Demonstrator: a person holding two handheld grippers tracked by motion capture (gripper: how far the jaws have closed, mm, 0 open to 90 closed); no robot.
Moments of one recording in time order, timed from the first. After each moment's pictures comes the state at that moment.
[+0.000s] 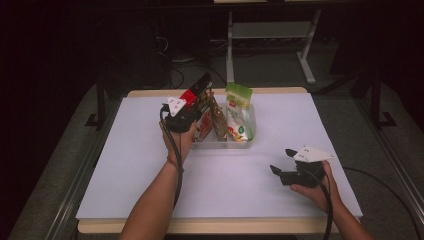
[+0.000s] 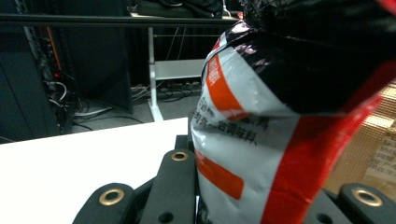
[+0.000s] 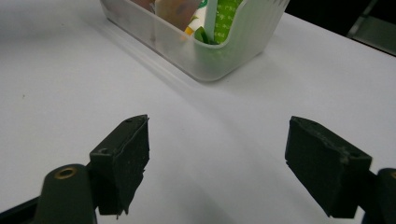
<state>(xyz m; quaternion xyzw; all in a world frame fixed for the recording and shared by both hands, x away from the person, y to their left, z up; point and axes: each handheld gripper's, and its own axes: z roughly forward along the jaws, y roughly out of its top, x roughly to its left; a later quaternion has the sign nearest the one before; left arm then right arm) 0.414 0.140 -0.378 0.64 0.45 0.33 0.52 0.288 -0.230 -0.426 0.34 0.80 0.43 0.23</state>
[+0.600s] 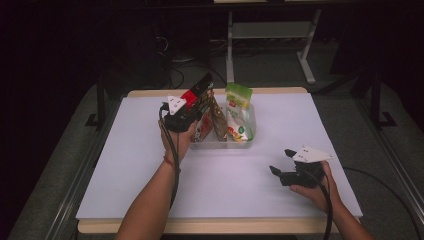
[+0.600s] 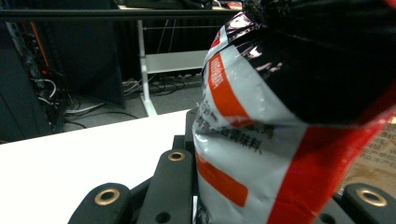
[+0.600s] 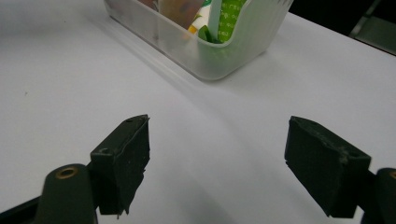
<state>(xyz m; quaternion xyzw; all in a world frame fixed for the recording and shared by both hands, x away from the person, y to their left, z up) 0.415 0.143 -0.374 0.67 0.44 0.31 0.51 0.288 -0.229 -0.426 0.34 0.81 0.43 0.23</state>
